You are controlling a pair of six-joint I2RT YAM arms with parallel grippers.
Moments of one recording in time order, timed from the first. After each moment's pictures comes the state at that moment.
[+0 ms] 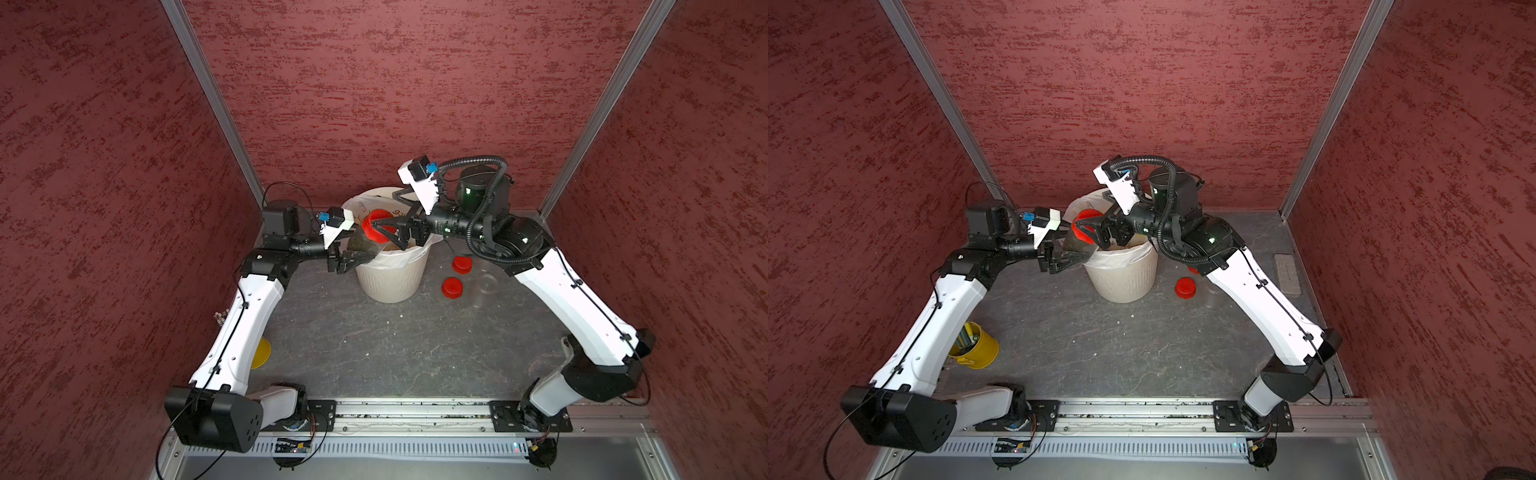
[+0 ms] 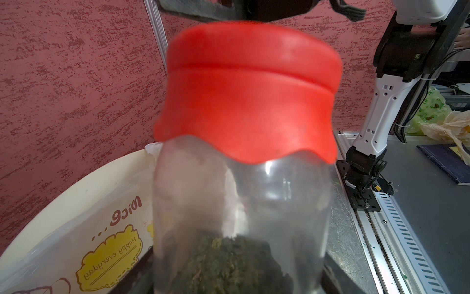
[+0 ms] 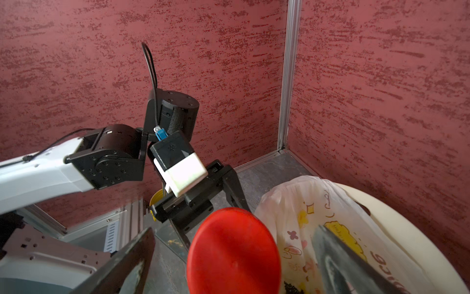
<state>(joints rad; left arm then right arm) -0.10 1.24 1.29 -0.49 1.18 0.53 0.81 1.60 2.02 -0.59 -0.32 0.09</state>
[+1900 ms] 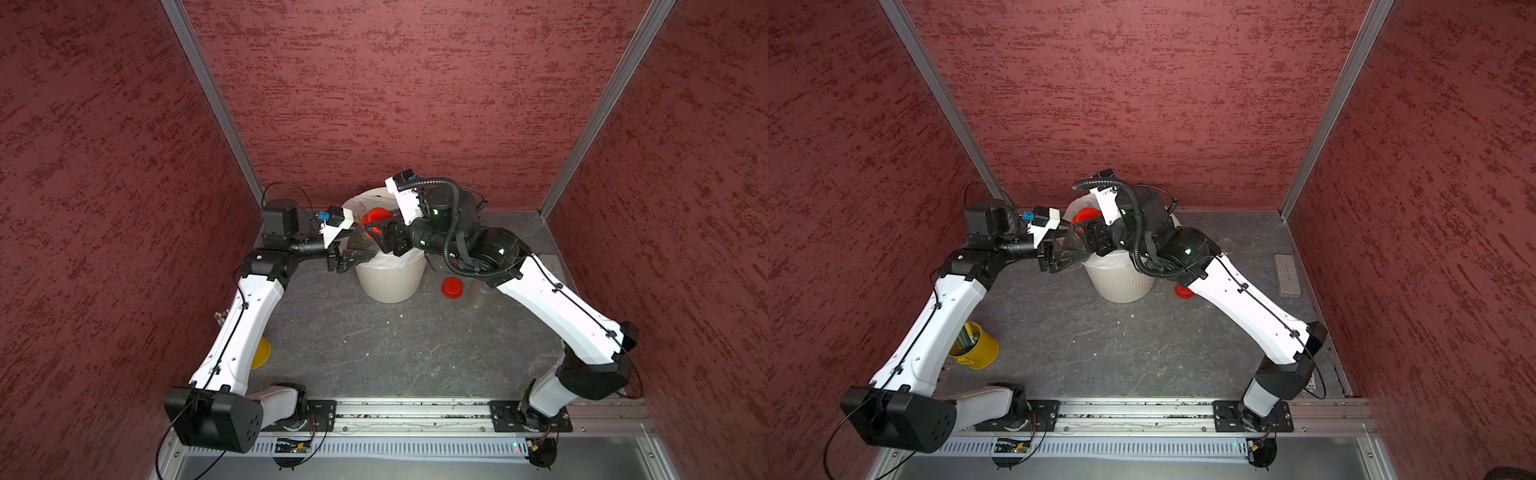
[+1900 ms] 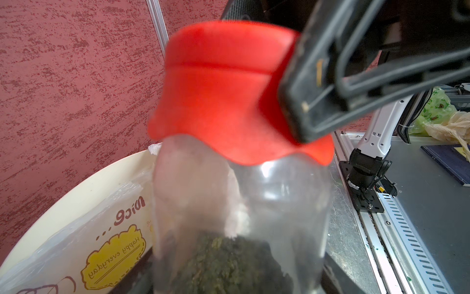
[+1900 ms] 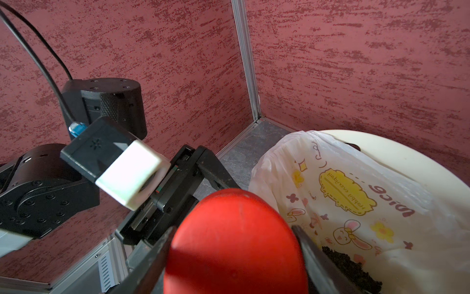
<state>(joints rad) -0.10 1.24 1.29 -0.47 1.18 0.52 0.93 1.64 2.02 -0.66 0.00 0.28</state>
